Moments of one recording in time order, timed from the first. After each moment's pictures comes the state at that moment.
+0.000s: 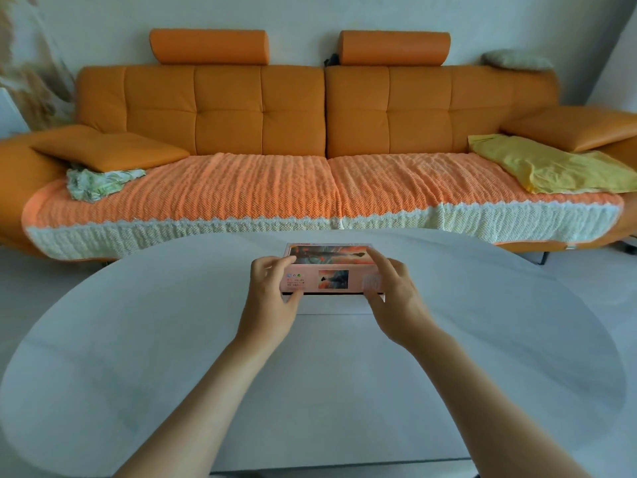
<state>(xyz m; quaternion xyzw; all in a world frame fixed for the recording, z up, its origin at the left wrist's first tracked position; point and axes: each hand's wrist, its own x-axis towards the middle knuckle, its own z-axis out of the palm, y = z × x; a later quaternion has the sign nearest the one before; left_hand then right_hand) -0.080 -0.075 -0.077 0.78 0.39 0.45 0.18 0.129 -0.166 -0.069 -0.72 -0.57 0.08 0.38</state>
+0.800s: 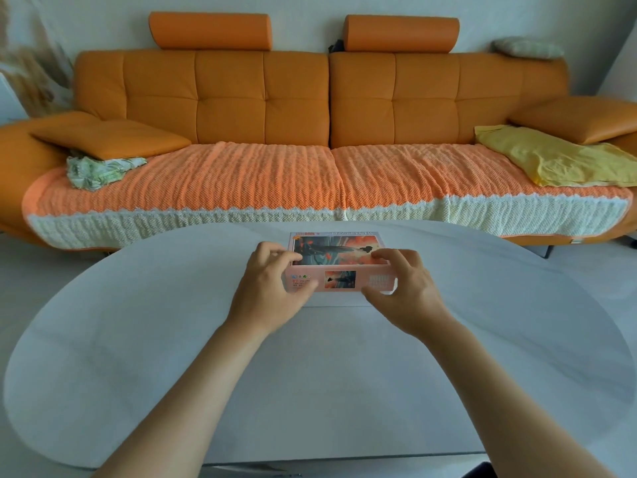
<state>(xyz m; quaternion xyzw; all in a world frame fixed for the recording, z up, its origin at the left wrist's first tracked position) -0.095 -0.069 -0.059 0.82 0.40 0.39 0.10 0.132 -0.169 -0.063 -0.73 -0.58 0.02 0.36</state>
